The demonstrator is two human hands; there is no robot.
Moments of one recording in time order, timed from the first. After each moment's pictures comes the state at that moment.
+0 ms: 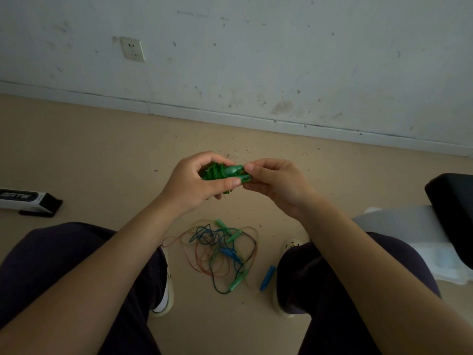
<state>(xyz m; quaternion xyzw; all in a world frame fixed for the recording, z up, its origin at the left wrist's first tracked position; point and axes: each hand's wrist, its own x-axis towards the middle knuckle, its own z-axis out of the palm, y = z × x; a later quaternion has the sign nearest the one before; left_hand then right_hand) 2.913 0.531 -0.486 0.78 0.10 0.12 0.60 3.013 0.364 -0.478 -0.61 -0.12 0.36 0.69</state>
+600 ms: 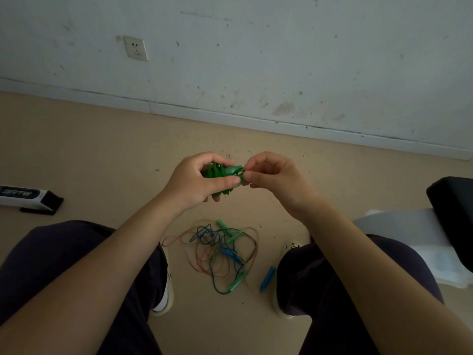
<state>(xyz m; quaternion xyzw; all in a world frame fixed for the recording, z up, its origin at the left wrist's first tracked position) 2.917 0.537 -0.489 0.79 0.14 0.09 0.59 3.012 0.362 -0.476 -0.69 -0.26 0.27 0.62</state>
